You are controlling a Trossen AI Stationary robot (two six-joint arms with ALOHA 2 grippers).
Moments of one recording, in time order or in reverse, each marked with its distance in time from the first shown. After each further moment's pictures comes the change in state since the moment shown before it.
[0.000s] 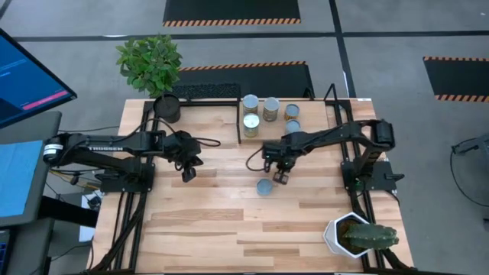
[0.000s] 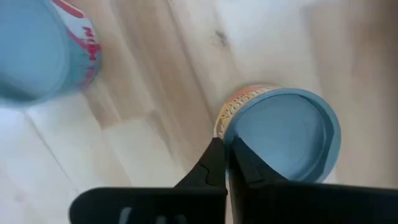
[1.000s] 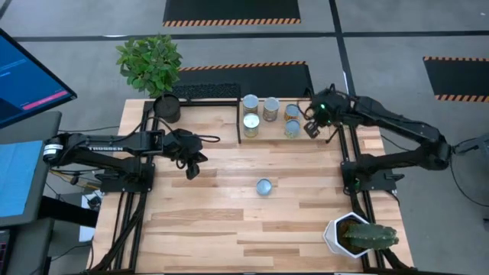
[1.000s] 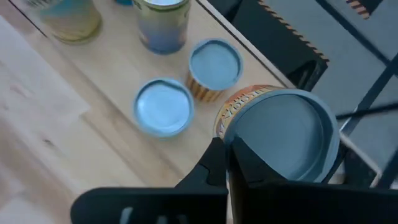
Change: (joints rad) left arm 0.001 0.000 0.000 0.105 -0.039 -0.041; right arm -0.398 -0.628 0.006 -0.182 0.303 -0.067
